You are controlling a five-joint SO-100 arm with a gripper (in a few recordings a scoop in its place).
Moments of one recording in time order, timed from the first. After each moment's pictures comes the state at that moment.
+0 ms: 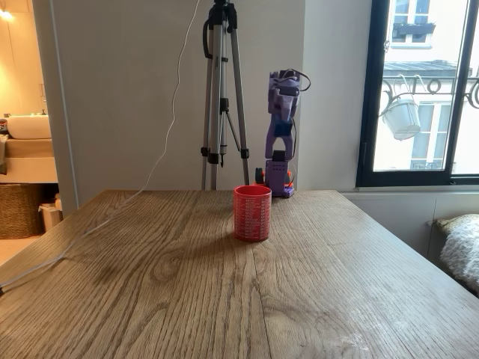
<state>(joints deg) 10.0 113.7 86.2 65.2 -10.6</state>
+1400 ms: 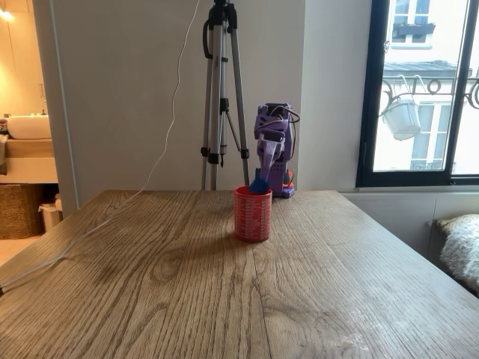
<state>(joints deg) 14.7 104.4 108.2 46.2 -13.4</state>
